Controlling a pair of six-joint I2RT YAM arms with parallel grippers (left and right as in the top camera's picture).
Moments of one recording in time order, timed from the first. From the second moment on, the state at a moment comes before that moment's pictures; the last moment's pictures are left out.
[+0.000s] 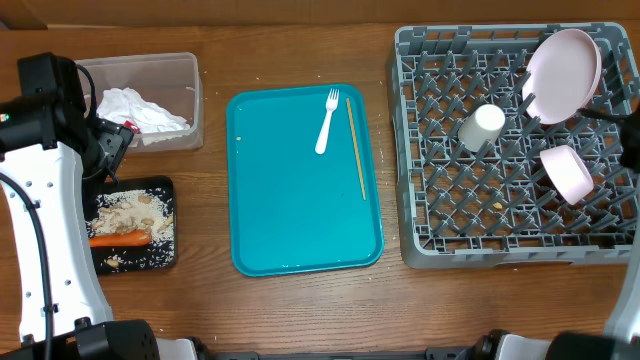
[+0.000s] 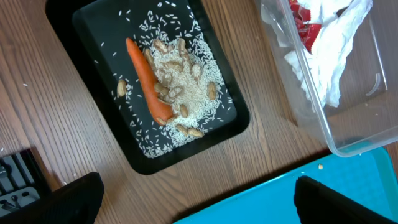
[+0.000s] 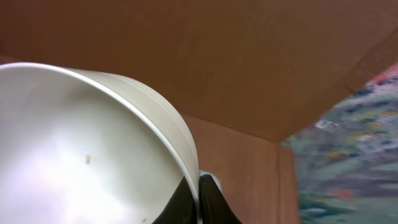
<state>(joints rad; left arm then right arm) 0.28 1.58 1.69 -1.45 -0.20 -0.97 -0.38 1.50 1.62 -1.06 0.92 0.54</state>
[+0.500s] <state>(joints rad) 0.28 1.58 1.69 -1.45 -0.20 -0.97 -0.47 1.78 1.62 -0.99 1.06 0.51</state>
